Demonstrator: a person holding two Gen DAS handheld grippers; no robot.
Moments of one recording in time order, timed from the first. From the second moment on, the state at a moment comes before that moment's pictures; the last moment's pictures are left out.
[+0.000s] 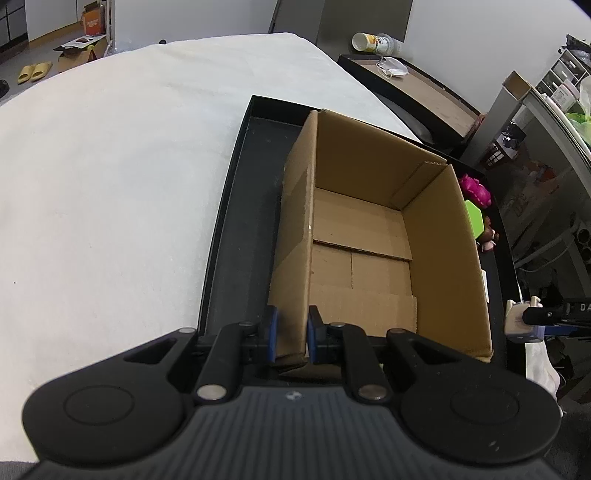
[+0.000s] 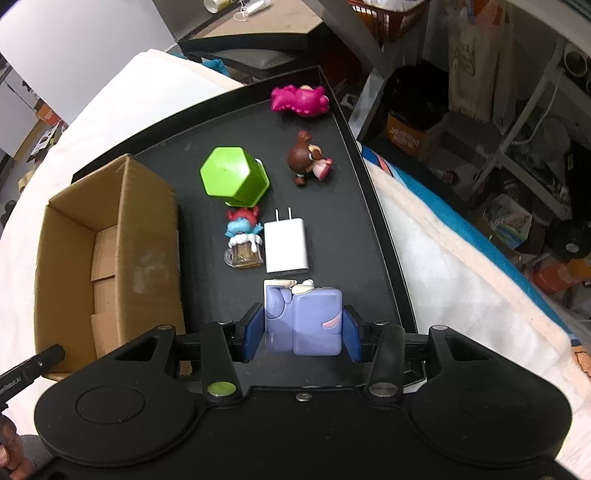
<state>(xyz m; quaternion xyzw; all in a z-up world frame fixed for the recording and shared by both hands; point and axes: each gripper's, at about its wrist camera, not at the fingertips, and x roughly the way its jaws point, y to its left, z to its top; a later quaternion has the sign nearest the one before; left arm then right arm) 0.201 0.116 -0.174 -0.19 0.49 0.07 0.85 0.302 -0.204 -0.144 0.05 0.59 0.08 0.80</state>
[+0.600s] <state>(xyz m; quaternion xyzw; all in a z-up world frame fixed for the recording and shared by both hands) 0.199 0.122 -0.179 -0.20 0.49 0.06 0.85 0.313 -0.151 -0.103 0.01 0.56 0.11 0.82</state>
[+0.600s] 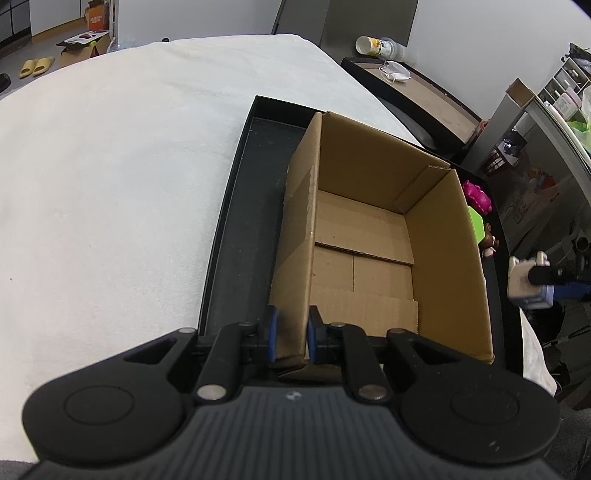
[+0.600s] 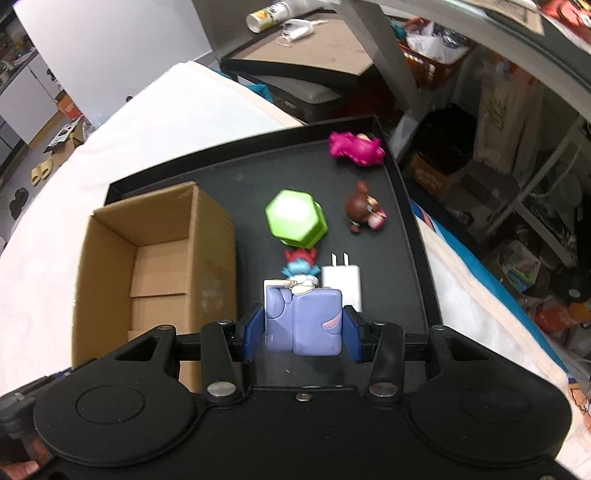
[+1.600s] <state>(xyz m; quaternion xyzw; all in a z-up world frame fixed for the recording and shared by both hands) 0.193 0.134 -0.188 -0.23 0.48 0.04 0.85 0.313 -0.027 -0.093 -0.06 0.53 0.17 0.83</state>
